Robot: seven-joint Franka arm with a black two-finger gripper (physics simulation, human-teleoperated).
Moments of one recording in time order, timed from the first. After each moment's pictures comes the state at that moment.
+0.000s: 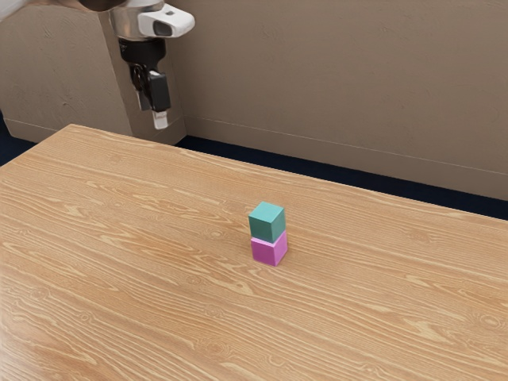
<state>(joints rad) 0.15 0.15 -0.24 -1.30 0.08 1.36 0.51</state>
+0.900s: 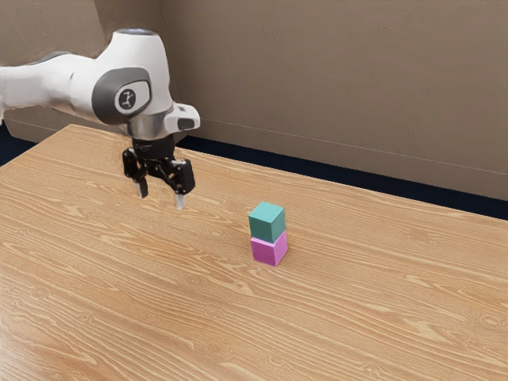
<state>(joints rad) 0.26 -0.01 -0.31 -1.92 0.03 1.82 -0.10</state>
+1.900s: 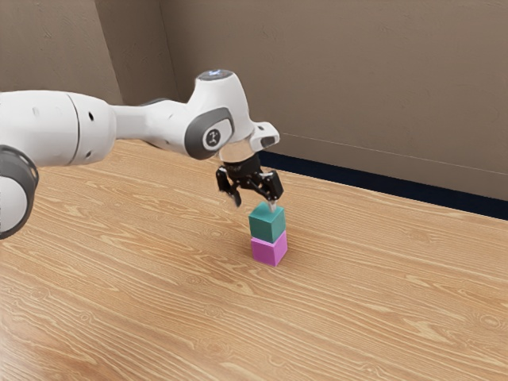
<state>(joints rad) 0.13 0.53 -0.34 -1.53 0.10 2.14 -0.25</state>
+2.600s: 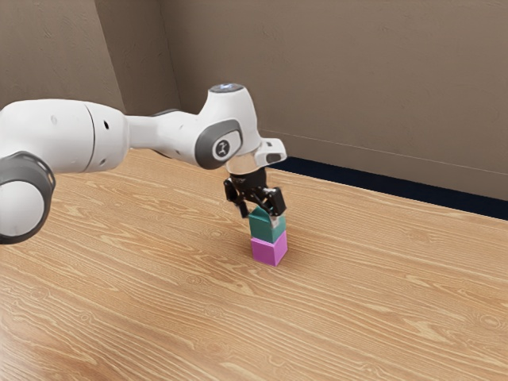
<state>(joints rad) 0.10 0.61 -0.32 -1.49 0.10 2.11 -0.09</state>
